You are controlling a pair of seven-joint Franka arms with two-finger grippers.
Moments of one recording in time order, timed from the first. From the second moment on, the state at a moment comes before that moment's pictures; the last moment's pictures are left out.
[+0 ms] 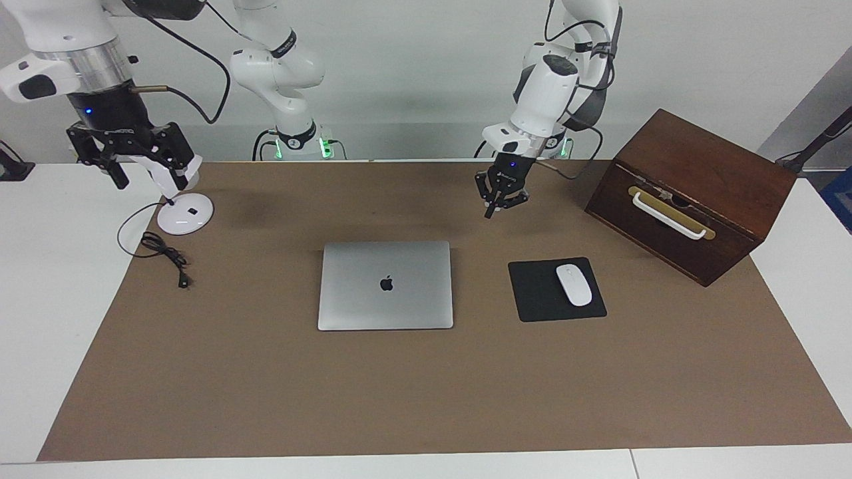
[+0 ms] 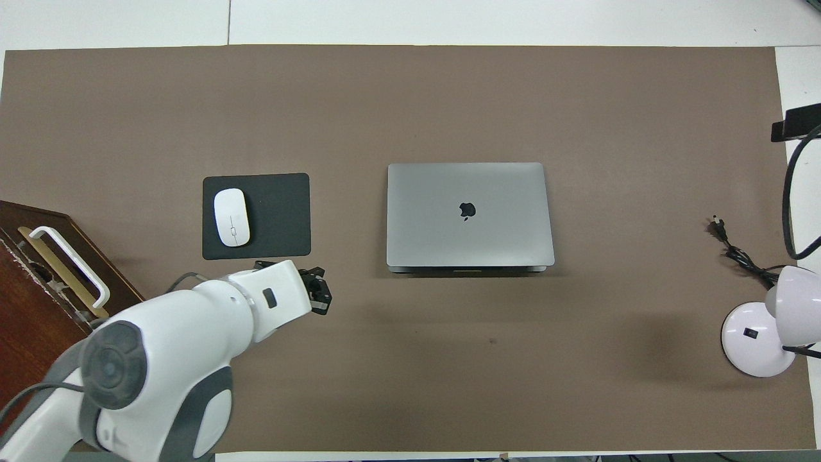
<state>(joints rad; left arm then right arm) -0.57 -0.32 0.05 -2.43 -0.22 2.44 0.10 0.00 0.01 -0.08 -1.50 0.01 1.69 0.00</state>
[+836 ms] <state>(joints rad) -0.21 -0.40 0.05 -2.14 -0.14 1.91 0.12 0.00 -0.06 -0.07 -1.62 0.01 1.75 0.01</state>
